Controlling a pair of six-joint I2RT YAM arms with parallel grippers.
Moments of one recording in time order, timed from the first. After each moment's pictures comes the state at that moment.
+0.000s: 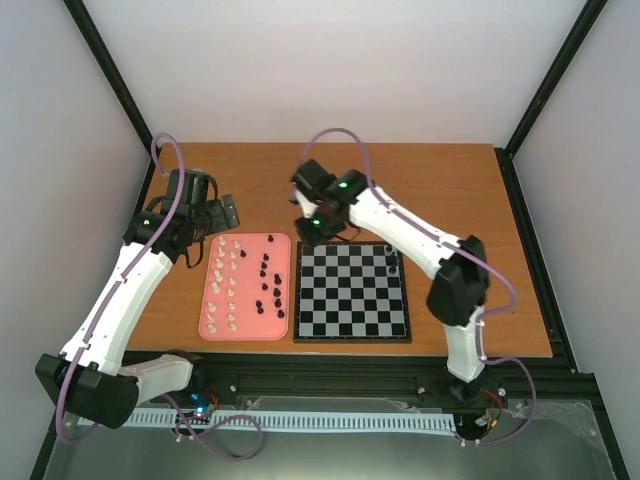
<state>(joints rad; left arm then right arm) -0.28 1.16 1.24 -0.92 -0.24 -0.49 0.84 2.03 2.02 -1.15 -0.12 0.22</state>
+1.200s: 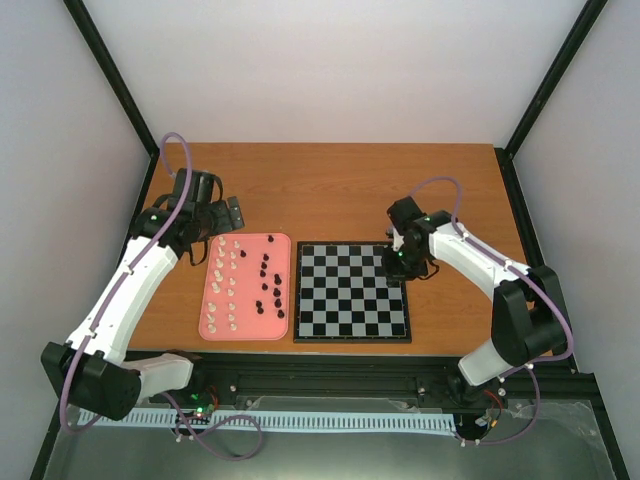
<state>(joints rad) -0.28 1.20 1.23 -0.91 -0.20 -0.49 0.44 1.53 1.07 -0.95 -0.17 0.36</state>
